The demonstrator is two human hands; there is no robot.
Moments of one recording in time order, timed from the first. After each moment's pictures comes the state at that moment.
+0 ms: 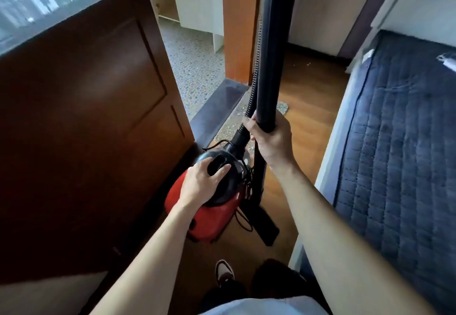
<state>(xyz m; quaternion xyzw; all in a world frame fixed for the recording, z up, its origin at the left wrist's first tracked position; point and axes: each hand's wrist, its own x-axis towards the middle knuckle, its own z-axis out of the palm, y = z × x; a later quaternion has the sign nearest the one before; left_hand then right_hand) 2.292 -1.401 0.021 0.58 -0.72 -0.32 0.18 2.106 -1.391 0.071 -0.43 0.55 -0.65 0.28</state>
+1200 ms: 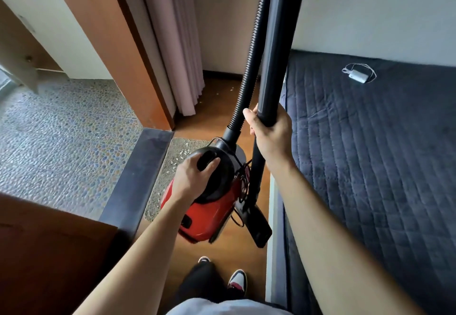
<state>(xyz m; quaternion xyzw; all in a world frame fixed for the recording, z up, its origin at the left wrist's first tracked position) 1.811 -1.711 0.022 0.44 -0.79 -0.39 0.20 1.637 -1.627 0.093 -0.30 0.64 -0.70 0.11</state>
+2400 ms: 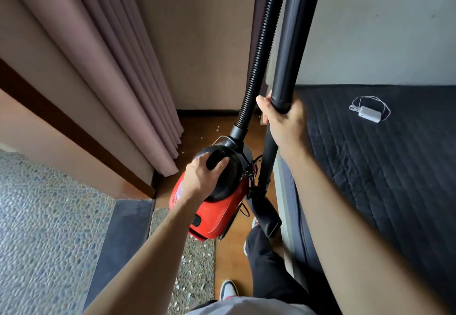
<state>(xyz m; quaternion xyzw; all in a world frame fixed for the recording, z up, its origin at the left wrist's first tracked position) 1.420 -2.101 0.027 0.38 -0.81 -0.42 0.15 1.254 -2.000 0.113 -0.22 0.68 -0.70 0.06</state>
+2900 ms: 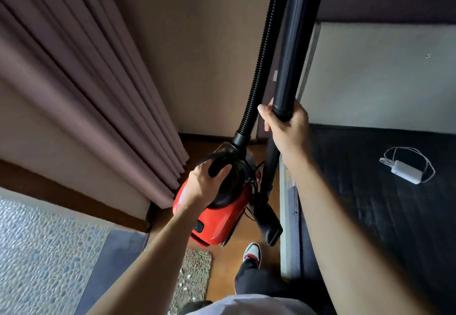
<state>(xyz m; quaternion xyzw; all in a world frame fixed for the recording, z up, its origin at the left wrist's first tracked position) 1.196 -2.224 0.019 0.43 -0.78 -0.41 0.17 1.010 -2.140 0.098 -0.29 0.65 -0.69 0.11</state>
